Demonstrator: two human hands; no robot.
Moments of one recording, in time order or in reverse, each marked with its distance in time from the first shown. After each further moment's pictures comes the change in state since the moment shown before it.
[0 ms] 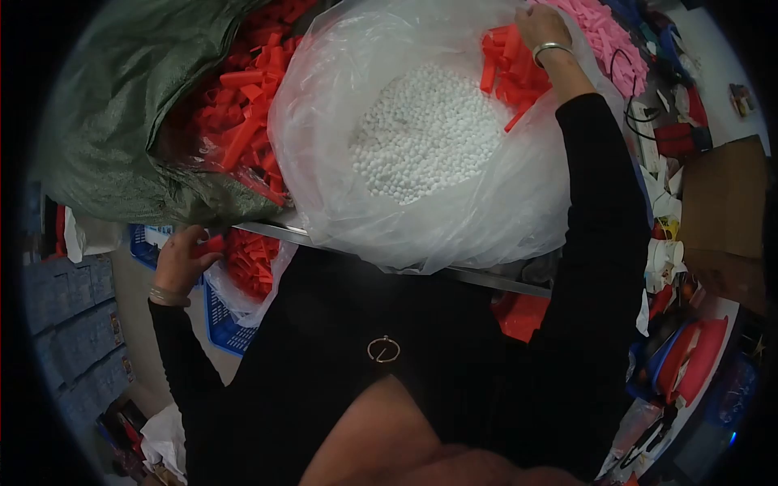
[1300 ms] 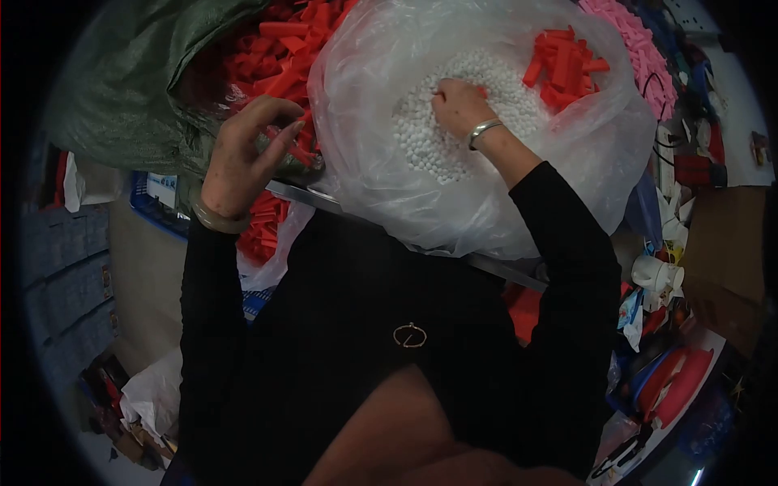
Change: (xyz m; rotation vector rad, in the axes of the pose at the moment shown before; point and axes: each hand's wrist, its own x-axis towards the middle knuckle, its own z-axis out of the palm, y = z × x) left_hand 0.065 0.108 -0.020 -0.560 0.425 0.488; right_hand -0.187 -0.152 0.051 0.072 -0.510 -0.382
